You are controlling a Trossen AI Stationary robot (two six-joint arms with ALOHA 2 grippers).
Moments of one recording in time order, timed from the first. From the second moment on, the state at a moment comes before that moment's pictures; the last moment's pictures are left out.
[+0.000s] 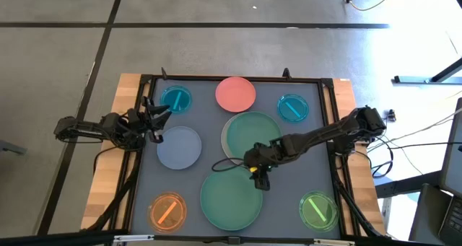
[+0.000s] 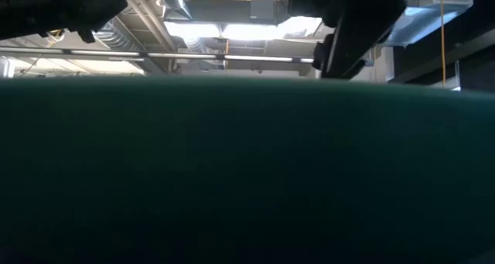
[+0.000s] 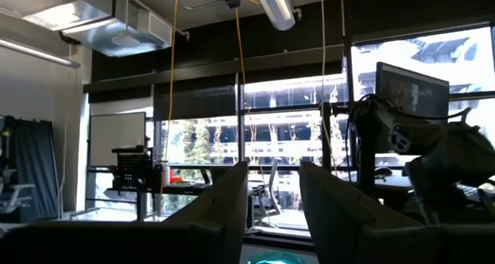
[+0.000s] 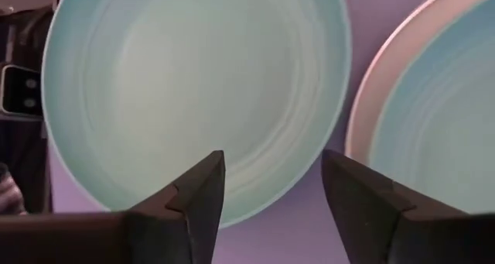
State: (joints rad) left arm -0.08 0.11 0.02 0.58 -0.43 0.22; right arm 0.30 1.69 1.20 -0.54 -0.12 0.39
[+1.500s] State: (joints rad) left arm -0.08 0.10 0.02 0.54 -0.43 0.24; right arm 0.30 1.88 1.20 -0.51 -0.03 0.69
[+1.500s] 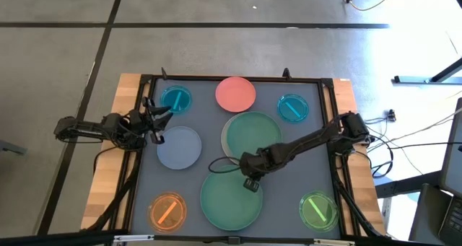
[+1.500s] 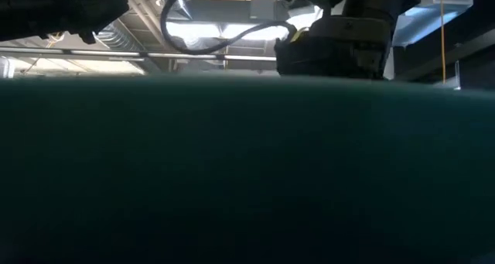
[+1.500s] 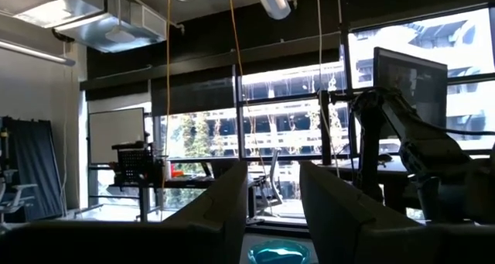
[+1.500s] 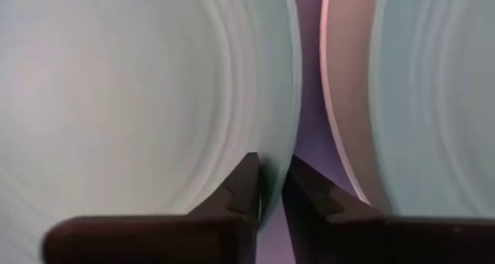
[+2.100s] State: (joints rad) left arm -0.08 0.10 0.02 0.55 -0.43 0.24; right arm 0.30 1.82 1.20 -0.57 0.01 0.62
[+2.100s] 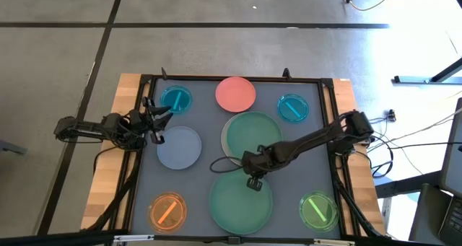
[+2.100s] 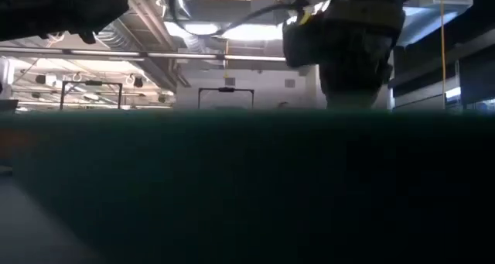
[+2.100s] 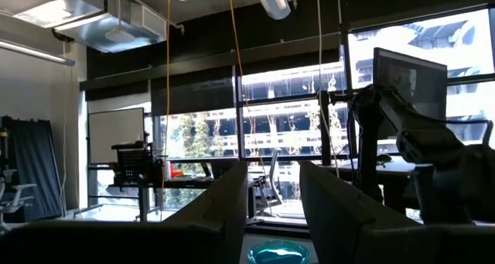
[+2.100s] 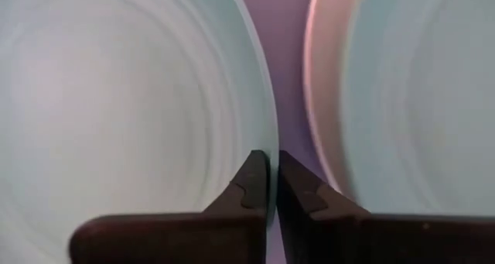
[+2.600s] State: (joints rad) left arm -0.08 0.10 0.02 0.55 -0.43 0.24; right arm 0.23 1.55 1.20 -0.74 0.14 0.54
